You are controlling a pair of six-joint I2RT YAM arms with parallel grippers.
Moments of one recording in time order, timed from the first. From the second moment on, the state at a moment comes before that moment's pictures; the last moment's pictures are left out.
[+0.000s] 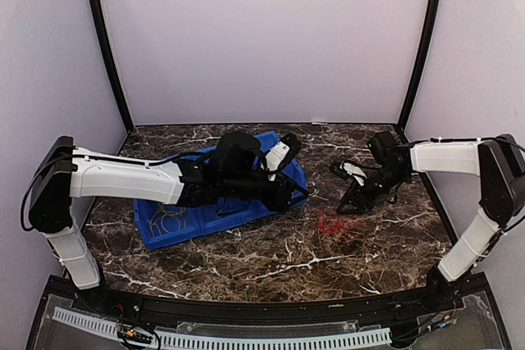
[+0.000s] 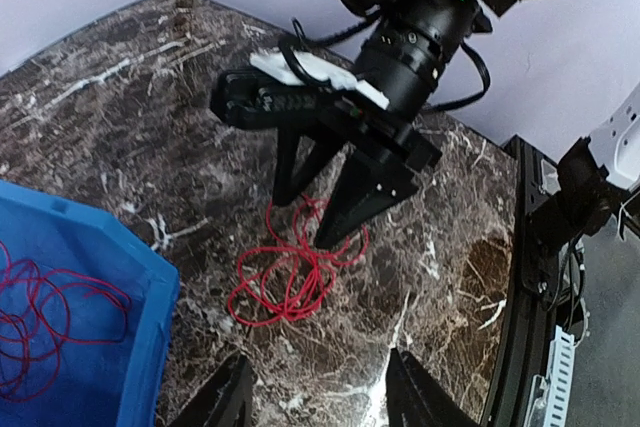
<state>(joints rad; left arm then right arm) -1.02 1.75 1.22 0.09 0.15 -0.22 0.34 1.59 0.95 -0.59 -0.61 -0.57</state>
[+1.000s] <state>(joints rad) -1.05 2.00 1.17 0.25 0.16 -0.12 0.40 1.70 0.97 -0.77 -0.79 -0.74</state>
